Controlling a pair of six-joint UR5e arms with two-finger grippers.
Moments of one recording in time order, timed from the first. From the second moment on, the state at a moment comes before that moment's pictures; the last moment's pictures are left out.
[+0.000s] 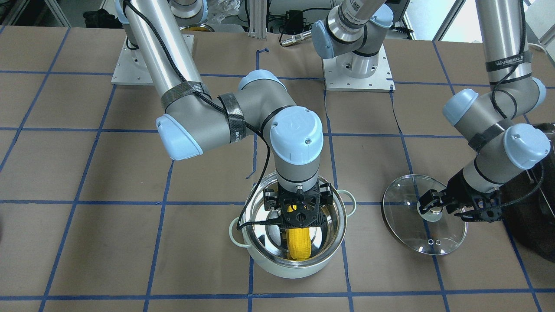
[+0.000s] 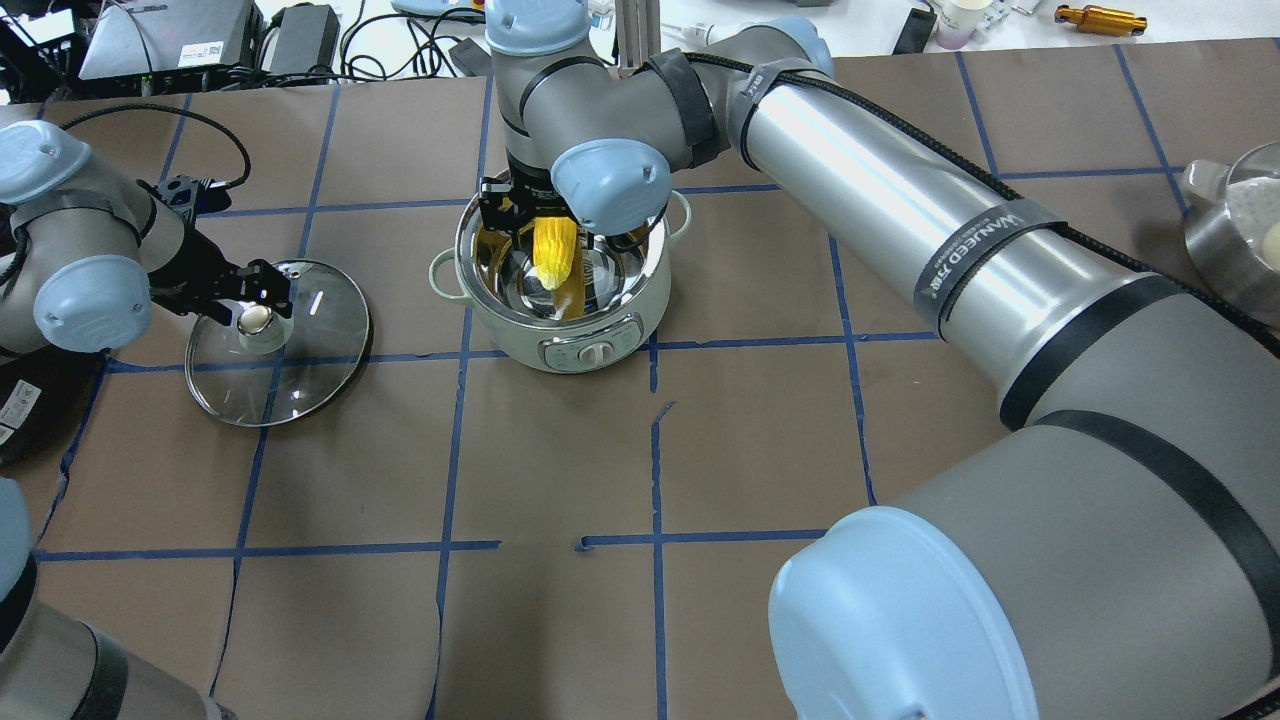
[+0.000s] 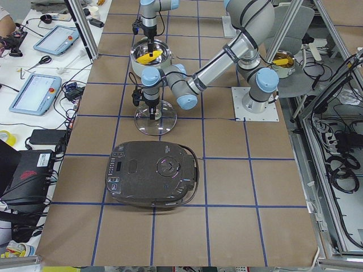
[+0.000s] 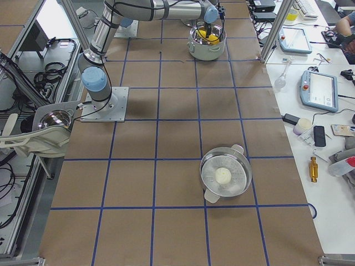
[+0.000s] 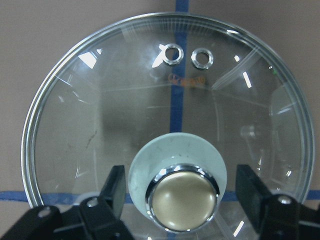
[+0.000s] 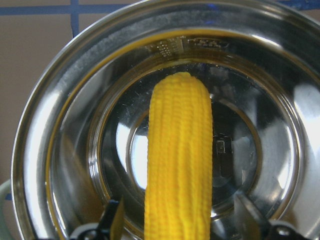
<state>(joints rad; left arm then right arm) -1.13 -1.97 -1.83 -0.87 1.48 0.39 2.02 -0.90 1.17 -1.93 -1.48 0.41</state>
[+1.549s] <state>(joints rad) -1.56 -1.59 -1.47 -1.58 1.57 -0.06 1.70 -1.44 1.29 -1.46 -1.55 0.18</state>
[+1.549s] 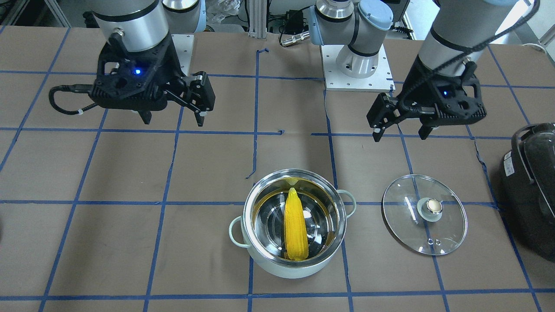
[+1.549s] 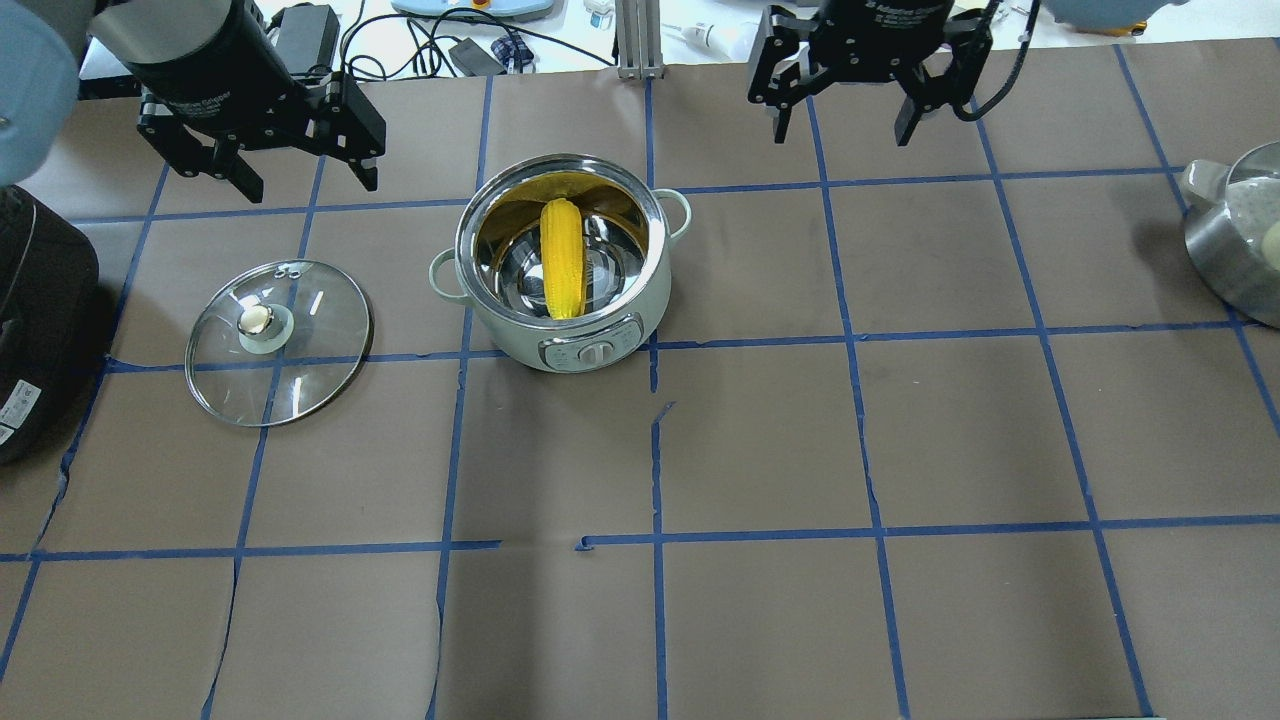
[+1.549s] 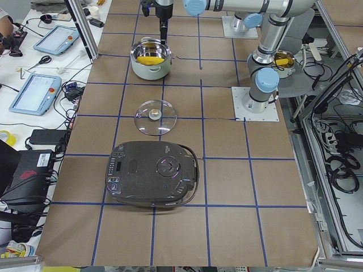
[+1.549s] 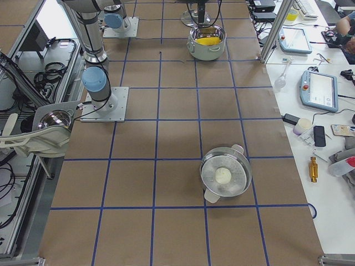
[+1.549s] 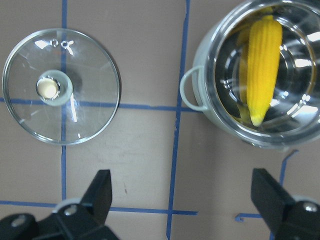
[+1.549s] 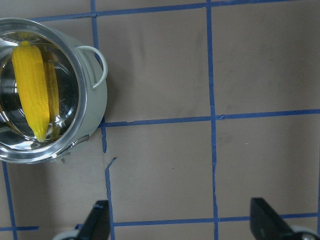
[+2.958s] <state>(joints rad) -1.58 -1.56 -1.48 -1.57 1.57 -0.07 1.67 -1.55 1.45 -1.56 -1.55 0.17</state>
